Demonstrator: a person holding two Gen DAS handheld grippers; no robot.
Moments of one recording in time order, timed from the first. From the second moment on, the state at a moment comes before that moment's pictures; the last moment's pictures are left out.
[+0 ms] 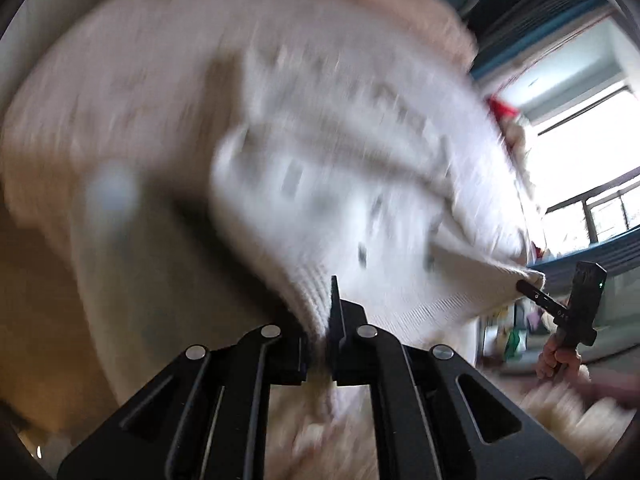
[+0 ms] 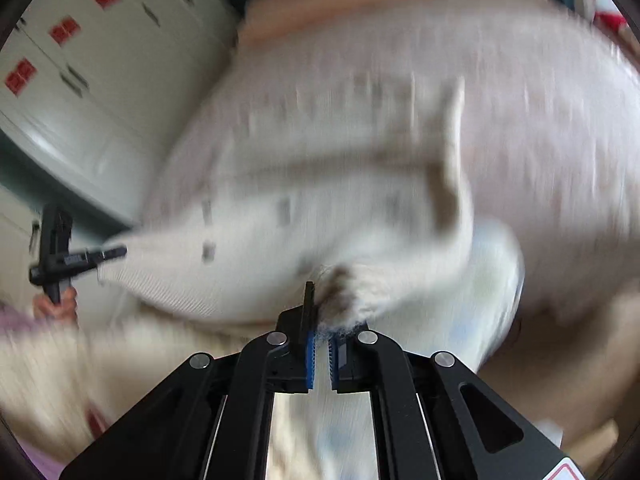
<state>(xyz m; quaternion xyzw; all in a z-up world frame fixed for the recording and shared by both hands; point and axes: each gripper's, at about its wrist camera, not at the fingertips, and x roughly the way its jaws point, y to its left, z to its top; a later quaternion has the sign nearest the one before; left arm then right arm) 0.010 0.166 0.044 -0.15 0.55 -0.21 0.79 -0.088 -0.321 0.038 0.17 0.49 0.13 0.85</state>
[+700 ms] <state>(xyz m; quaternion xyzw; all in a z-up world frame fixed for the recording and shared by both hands) 0.235 0.129 -0.051 -0.16 0.46 -0.06 0.87 0.133 -0.394 -0.053 0.27 0.37 -0.02 0.89</state>
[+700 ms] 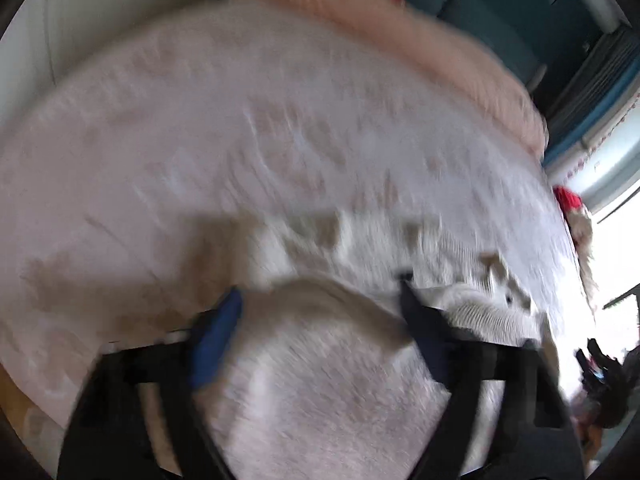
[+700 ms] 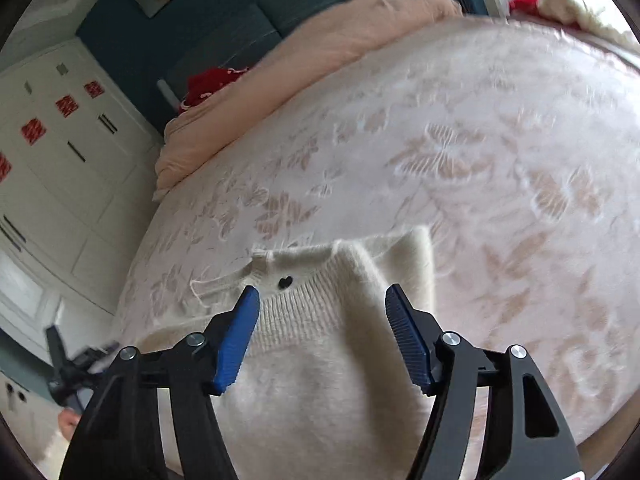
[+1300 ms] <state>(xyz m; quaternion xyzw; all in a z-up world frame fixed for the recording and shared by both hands) 0.270 0.097 -0.061 -0.13 0.49 -0.11 0.86 0.176 -0.378 -0.089 0.26 0.41 -0.01 0.87</state>
